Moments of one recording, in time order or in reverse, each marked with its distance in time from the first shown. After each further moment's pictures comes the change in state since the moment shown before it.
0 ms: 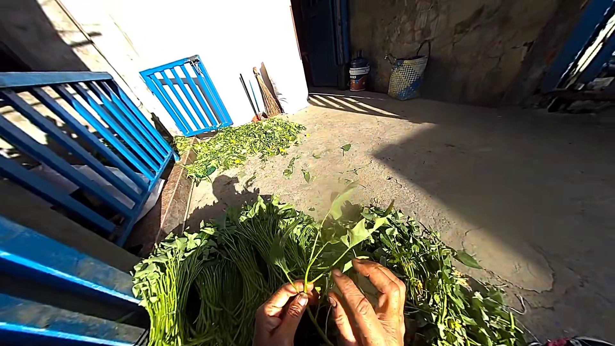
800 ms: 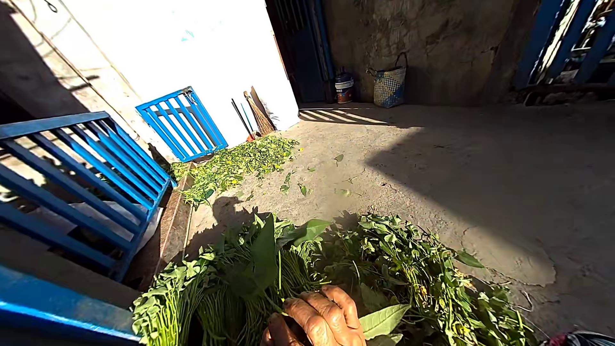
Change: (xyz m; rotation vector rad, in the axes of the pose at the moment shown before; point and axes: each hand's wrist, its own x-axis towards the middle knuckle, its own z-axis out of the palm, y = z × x) left_hand -0.008 0.006 0.005 -0.536 -0.202 -0.124; right_hand 0.020 -0.043 0.016 -0.026 -0.056 -0.253
